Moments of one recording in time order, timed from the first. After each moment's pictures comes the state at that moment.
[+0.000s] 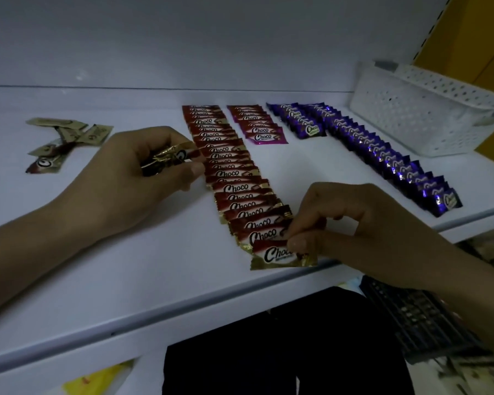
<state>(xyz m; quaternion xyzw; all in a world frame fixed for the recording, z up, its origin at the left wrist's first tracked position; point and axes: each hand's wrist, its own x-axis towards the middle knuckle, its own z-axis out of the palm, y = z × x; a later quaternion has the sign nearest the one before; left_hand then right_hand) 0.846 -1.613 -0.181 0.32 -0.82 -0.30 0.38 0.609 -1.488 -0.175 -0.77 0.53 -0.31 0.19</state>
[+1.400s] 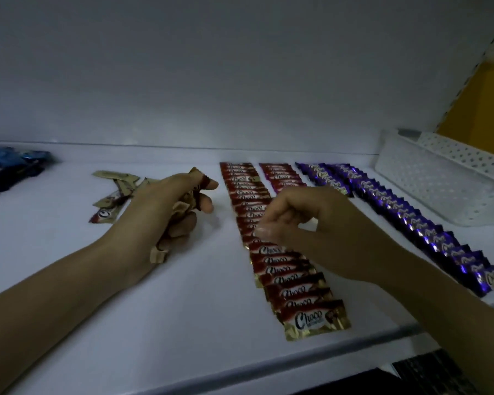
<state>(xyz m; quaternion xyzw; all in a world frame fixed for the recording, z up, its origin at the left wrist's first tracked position) 0.852 -1.637 -0.176 0.39 -0.53 -0.63 0.42 0.650 -1.555 -0.148 -0.76 0.52 -0.34 0.19</state>
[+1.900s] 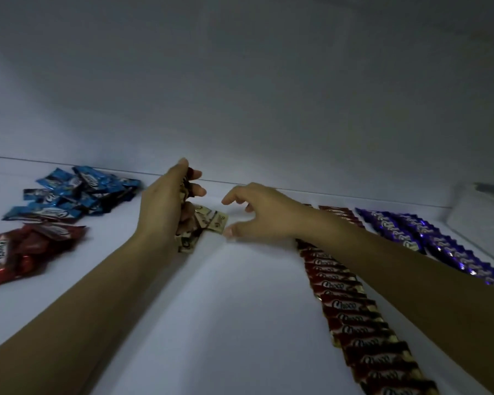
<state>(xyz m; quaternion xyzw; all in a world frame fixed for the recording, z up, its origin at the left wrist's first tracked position) 0.917 -1.684 -0.160 0.43 -0.40 -0.52 0.63 0.749 -1.697 -0.134 -0.83 0.52 -0.09 0.14</state>
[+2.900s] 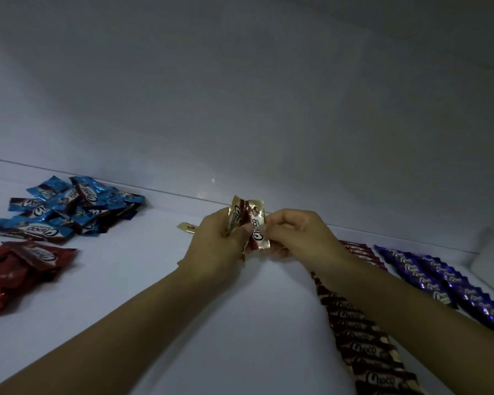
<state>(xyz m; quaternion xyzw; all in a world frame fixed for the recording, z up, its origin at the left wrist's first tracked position) 0.891 -1.716 -0.185 0.40 -0.59 -0.42 0.56 0.745 -1.714 -0.145 -0.64 0.54 -0.39 0.39</state>
